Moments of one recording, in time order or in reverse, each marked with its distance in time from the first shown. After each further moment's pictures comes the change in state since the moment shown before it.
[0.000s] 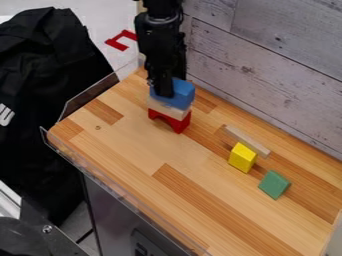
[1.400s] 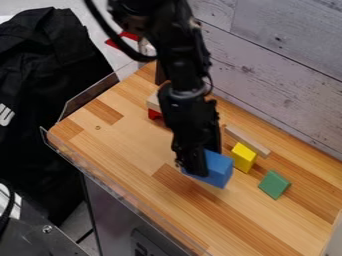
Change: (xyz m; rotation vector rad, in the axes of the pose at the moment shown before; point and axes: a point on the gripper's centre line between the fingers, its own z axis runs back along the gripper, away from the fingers) arm -0.090 0.087 -0.043 0.059 0.162 -0.046
